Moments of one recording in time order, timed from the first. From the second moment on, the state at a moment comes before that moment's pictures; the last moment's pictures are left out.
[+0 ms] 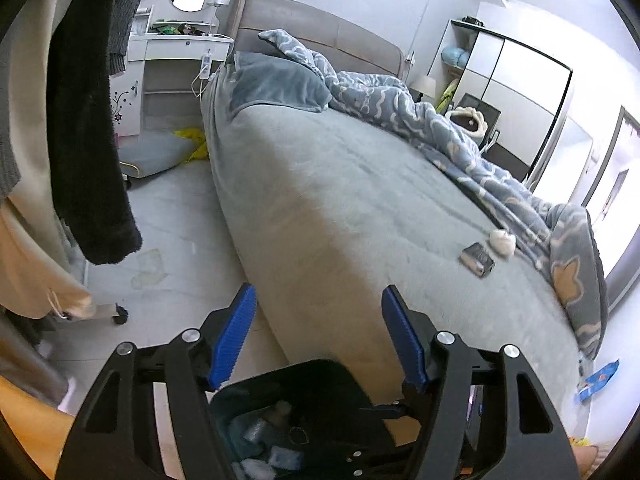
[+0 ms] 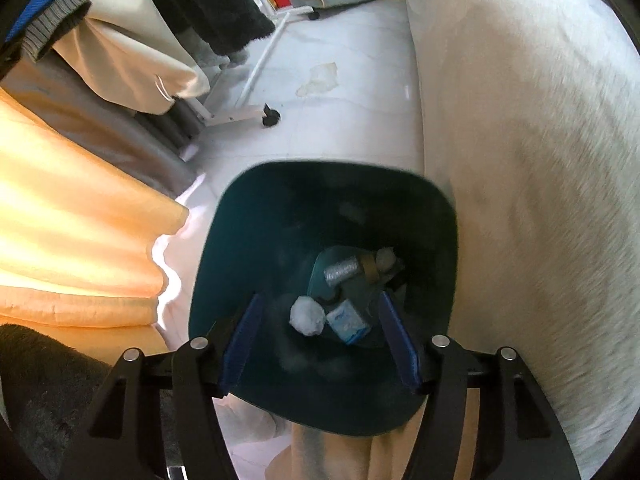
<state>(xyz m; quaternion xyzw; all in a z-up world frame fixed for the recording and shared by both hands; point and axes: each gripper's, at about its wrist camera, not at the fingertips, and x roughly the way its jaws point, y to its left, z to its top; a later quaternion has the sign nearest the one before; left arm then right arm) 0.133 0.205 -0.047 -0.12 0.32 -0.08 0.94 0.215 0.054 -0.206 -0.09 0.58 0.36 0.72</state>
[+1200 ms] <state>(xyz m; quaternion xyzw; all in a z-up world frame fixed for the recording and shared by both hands) 0.224 0.109 -0.027 -0.10 0.28 -0.12 0.95 0.325 -0.097 -0.089 -0.07 0.37 0.27 0.88</state>
